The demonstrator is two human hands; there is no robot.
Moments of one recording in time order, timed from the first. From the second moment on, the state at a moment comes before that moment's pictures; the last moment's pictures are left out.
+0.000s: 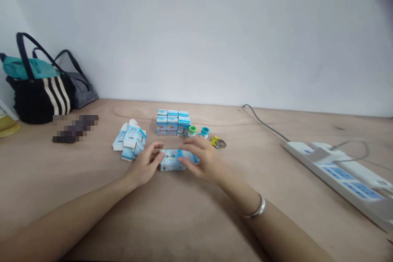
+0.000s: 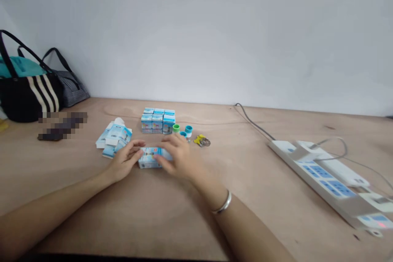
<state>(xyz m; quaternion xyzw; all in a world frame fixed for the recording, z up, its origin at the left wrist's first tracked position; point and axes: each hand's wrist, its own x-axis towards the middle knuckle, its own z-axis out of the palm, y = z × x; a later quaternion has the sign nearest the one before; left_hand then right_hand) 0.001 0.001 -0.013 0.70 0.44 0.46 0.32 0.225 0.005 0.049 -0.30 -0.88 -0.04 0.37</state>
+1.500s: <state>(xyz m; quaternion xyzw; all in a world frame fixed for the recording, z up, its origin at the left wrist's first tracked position) 0.000 -0.004 0.005 0.85 0.39 0.35 0.07 0.230 0.016 0.032 -0.35 -0.87 0.14 0.31</state>
